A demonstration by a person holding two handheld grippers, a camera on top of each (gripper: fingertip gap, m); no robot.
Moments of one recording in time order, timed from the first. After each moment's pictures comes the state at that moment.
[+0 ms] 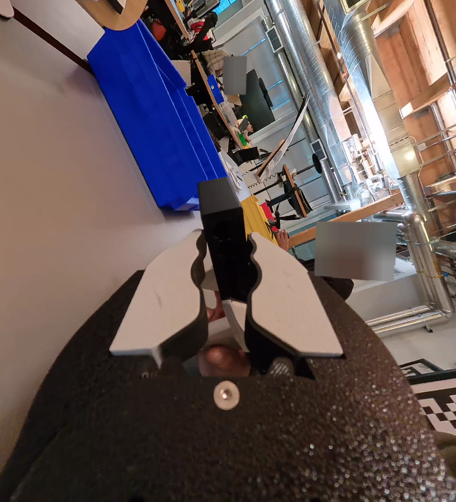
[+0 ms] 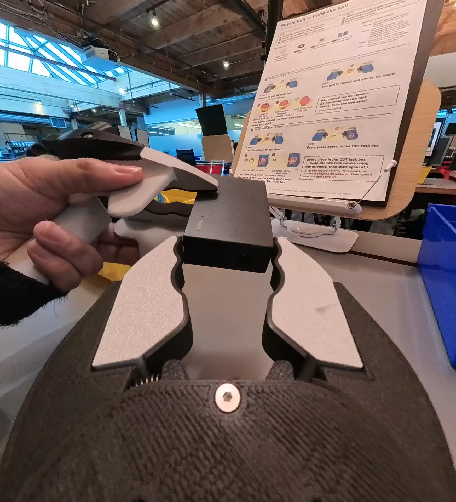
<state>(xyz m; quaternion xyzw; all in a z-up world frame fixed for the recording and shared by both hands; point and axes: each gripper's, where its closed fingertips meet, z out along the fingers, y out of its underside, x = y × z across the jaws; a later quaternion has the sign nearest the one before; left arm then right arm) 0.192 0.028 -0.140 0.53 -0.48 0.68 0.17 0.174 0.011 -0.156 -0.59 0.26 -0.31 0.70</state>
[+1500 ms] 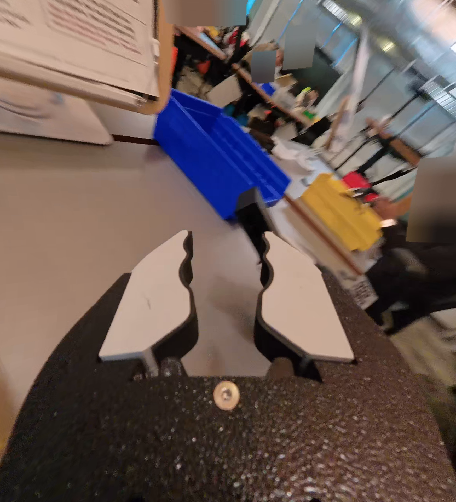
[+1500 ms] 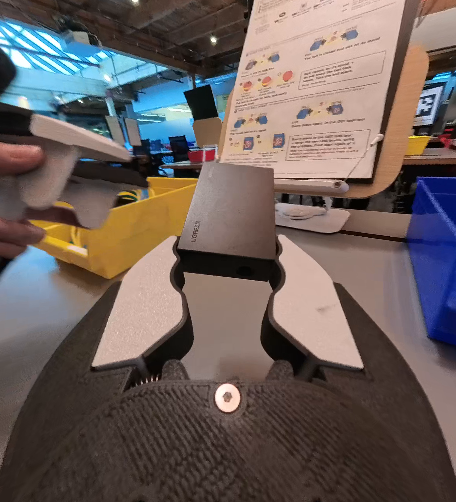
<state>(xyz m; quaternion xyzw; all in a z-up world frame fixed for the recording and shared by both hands) 0.183 0.079 -0.127 0.48 -0.62 0.62 -0.06 0.187 -0.008 -0.163 -0.60 0.30 -0.29 0.68</state>
